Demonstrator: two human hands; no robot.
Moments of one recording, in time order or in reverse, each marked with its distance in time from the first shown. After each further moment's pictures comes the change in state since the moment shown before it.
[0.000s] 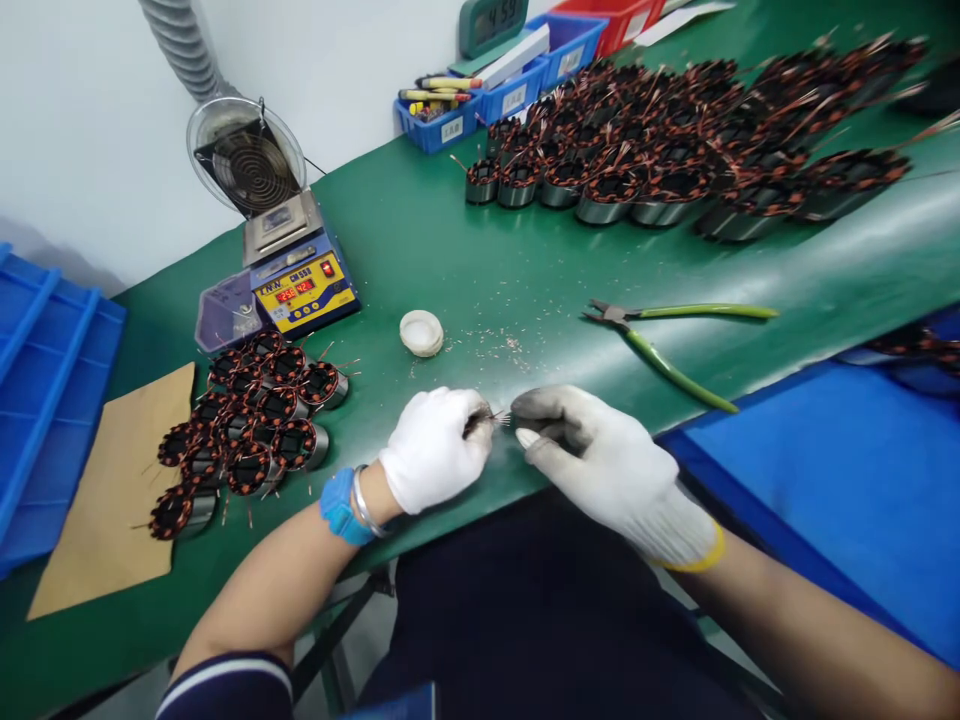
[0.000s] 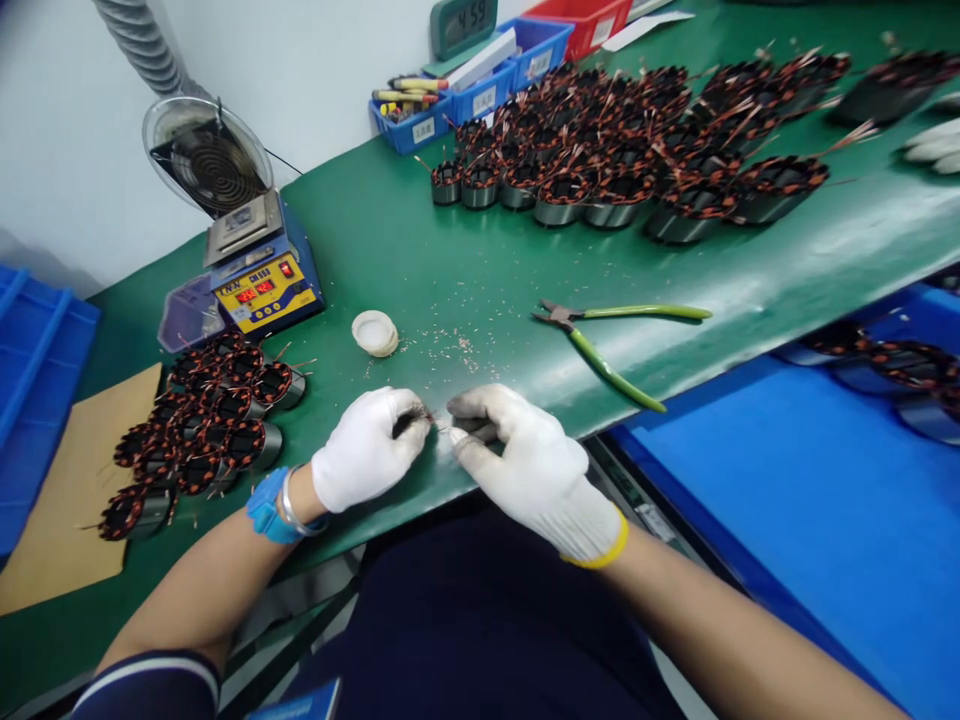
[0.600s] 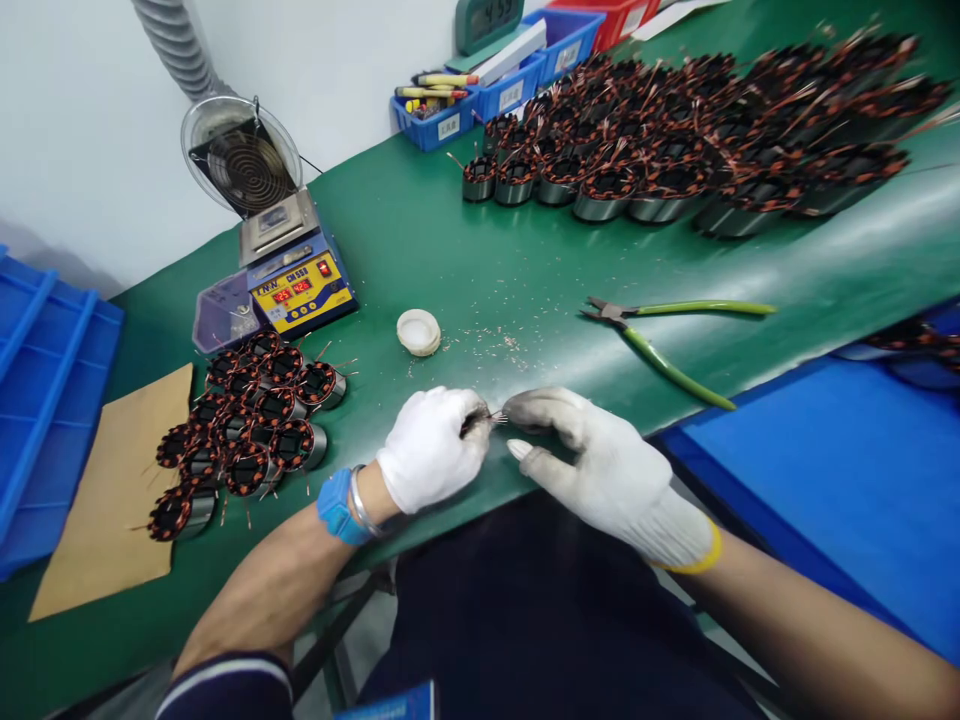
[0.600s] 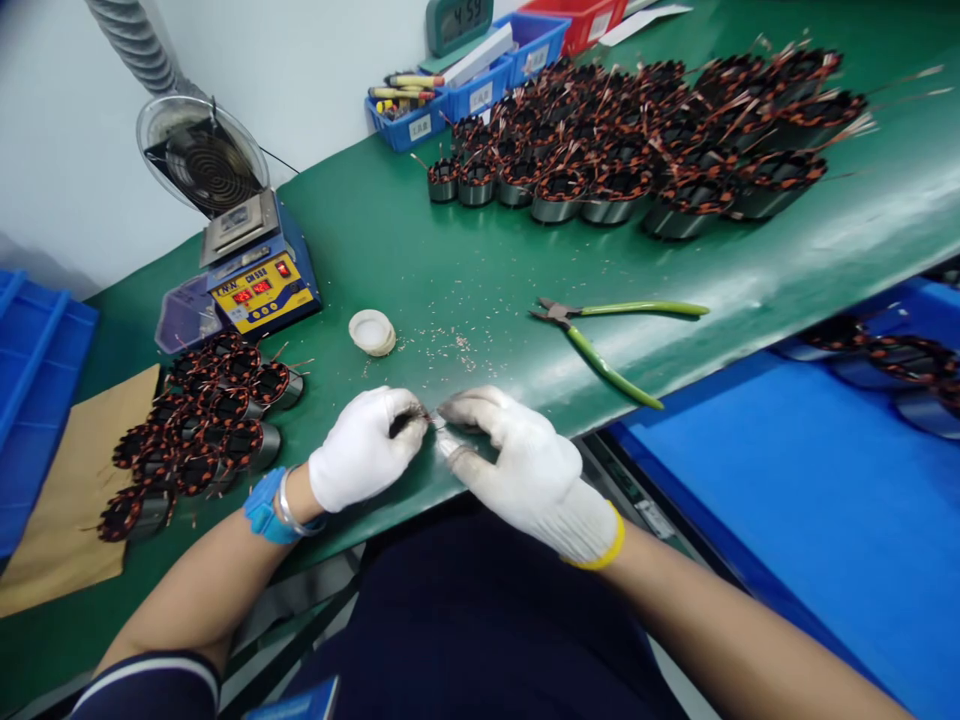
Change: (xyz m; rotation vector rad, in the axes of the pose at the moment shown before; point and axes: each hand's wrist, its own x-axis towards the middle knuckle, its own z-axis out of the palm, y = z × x) left_hand 0.000 -0.003 0.003 0.012 0.006 0.004; right_hand -0.001 0.004 -0.001 -0.135 -0.007 -0.226
